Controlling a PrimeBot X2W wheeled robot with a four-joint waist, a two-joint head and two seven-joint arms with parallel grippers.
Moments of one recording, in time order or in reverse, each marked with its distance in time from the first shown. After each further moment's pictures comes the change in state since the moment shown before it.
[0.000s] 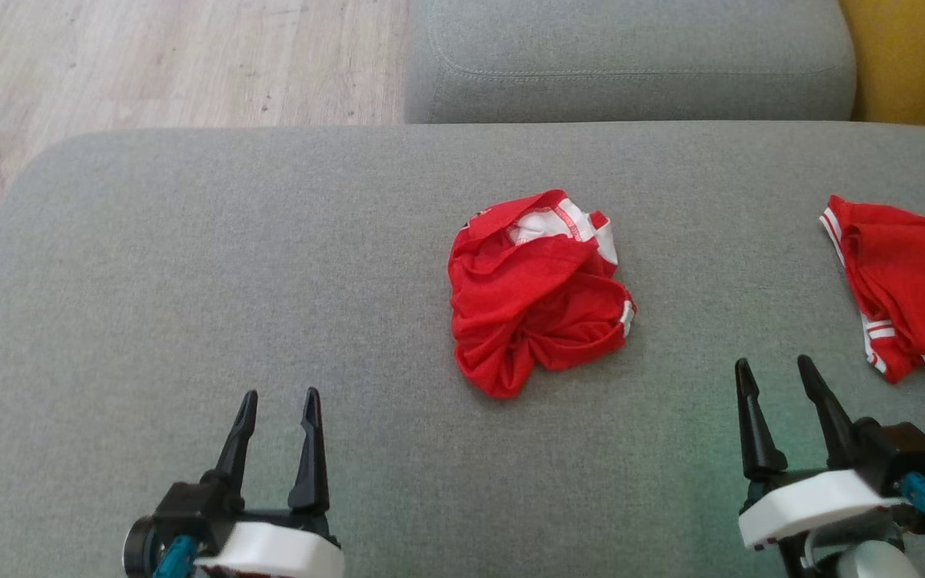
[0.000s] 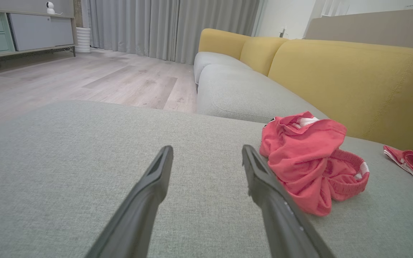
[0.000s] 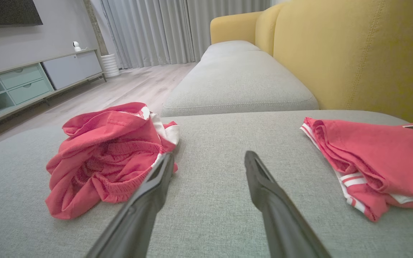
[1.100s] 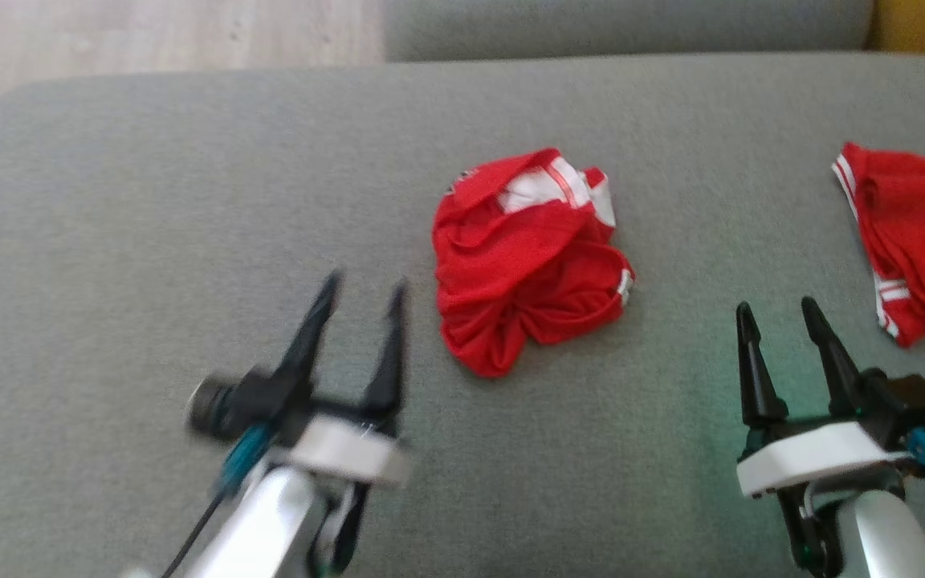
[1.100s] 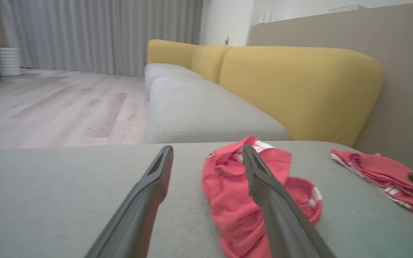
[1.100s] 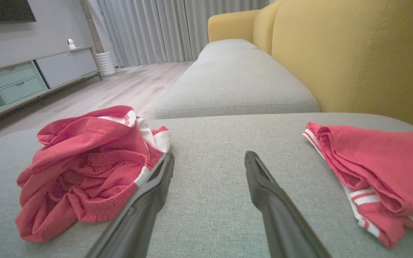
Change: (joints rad) left arm -0.239 -0.046 -0.113 -0.017 0.075 -0.036 0.055; right arm -0.090 0.000 0.001 -0.015 -0.015 0.000 -0.008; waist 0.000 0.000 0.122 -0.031
